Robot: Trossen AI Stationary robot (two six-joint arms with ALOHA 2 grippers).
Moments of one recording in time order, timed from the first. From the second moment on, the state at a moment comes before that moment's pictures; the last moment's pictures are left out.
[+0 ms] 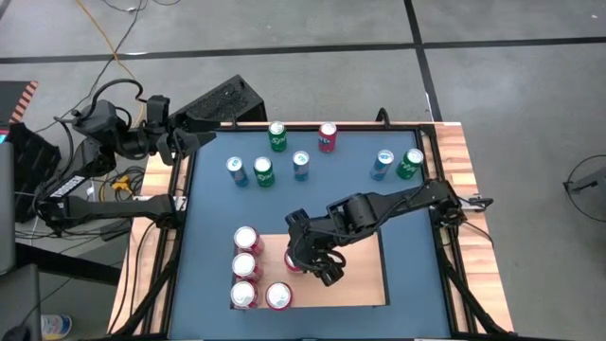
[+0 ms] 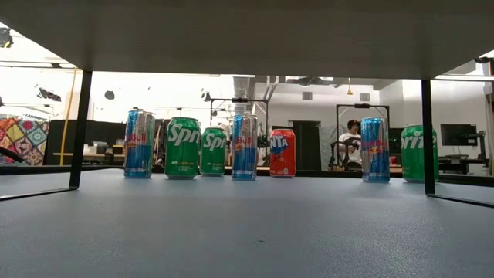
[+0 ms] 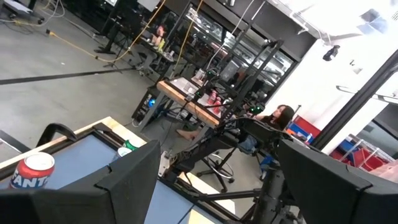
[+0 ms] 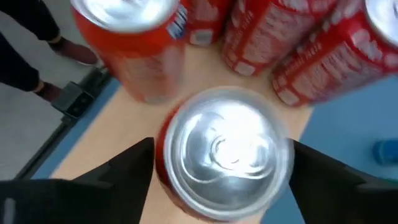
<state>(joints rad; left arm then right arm) 0.40 0.76 1.25 -0.30 0.22 -0.66 0.34 2.06 2.30 -1.15 -0.04 -0.26</state>
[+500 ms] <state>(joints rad) 0.40 0.76 1.25 -0.30 0.22 -0.66 0.35 1.98 2.30 -1.12 0.08 -0.21</state>
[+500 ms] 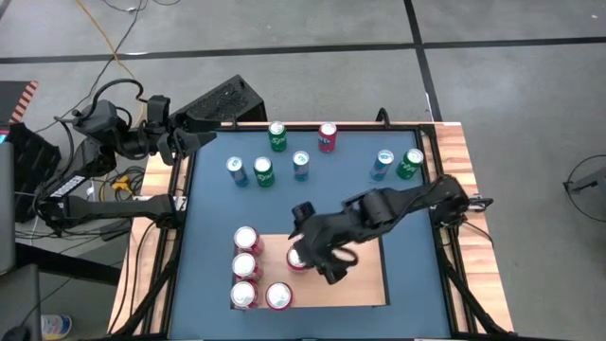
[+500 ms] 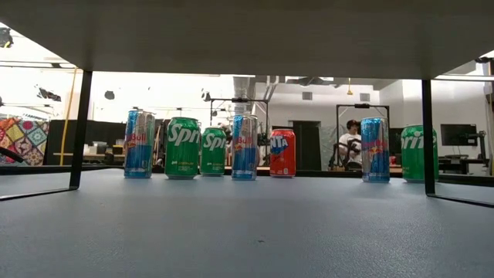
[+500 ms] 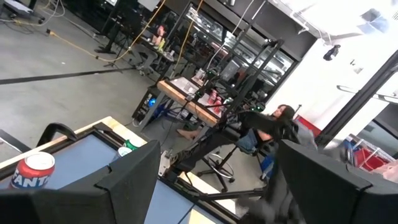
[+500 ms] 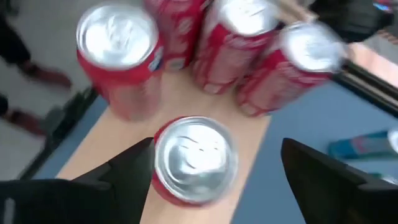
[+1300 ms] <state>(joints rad) 0.40 0.76 1.25 -0.30 0.22 -0.63 0.51 1.70 1.84 -1.15 0.73 0.50</state>
